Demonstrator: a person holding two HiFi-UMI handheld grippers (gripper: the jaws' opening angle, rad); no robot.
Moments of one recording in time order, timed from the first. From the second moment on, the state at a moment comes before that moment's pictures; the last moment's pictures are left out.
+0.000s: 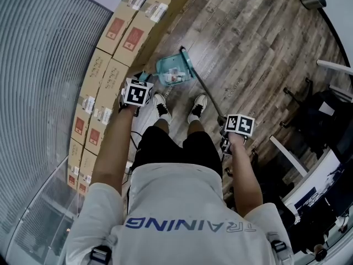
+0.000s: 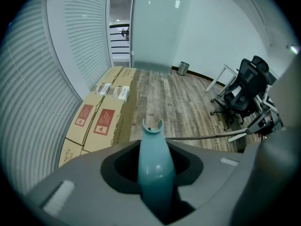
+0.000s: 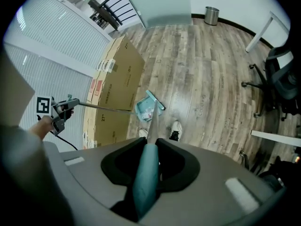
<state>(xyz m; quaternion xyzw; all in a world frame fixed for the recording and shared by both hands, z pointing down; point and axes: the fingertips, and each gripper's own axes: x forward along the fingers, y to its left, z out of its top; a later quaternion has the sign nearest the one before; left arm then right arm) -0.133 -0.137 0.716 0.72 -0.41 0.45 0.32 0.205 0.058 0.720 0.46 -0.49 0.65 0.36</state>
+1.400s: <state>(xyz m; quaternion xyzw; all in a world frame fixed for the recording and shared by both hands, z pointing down) -0.091 -0.207 0.264 0.83 -0.56 0.01 0.05 0.229 -0.084 0.553 0.59 -0.56 0.56 0.13</state>
